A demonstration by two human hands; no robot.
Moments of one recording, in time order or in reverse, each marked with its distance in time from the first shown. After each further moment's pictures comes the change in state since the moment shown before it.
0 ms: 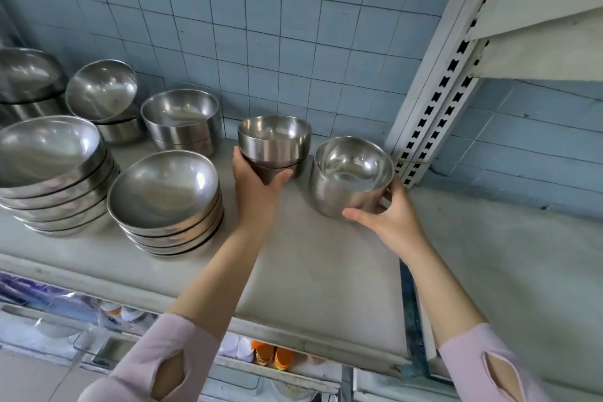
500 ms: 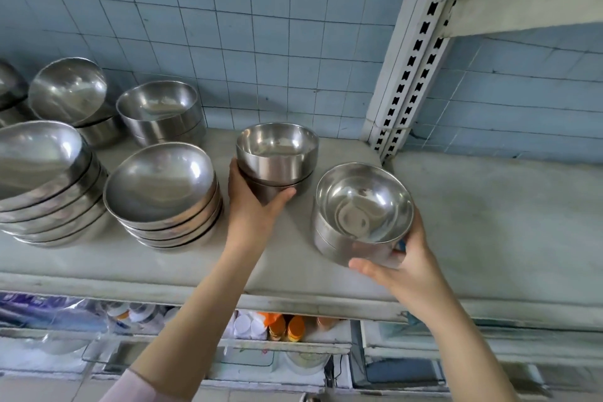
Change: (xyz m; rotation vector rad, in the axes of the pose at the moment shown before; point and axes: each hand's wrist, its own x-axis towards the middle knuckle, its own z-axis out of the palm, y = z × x) left_hand -0.055 -0.006 -0.036 0.059 -0.257 -0.001; right_hand -0.136 -0.005 0.008 0.138 0.036 0.001
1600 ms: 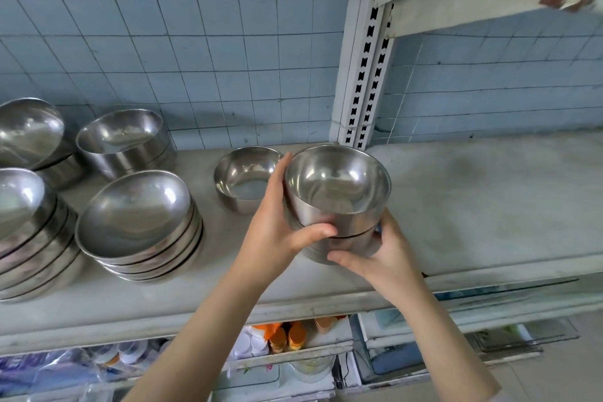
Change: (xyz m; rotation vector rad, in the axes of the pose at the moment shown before) left_hand -0.050 0.069 0.001 -0.064 -0.548 0.371; right_hand -0.003 0.006 0.013 -0.182 0.205 -0.042
